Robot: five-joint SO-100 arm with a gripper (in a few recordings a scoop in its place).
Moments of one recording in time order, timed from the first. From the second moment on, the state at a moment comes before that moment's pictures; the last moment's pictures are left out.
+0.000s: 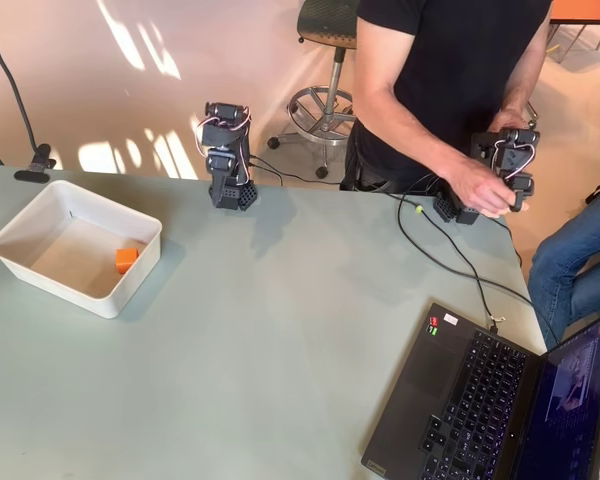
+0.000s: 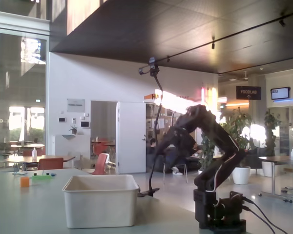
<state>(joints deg) -0.2 146.2 109.5 90.4 6.2</state>
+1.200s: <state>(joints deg) -10.0 183.3 174.7 62.1 5.9</state>
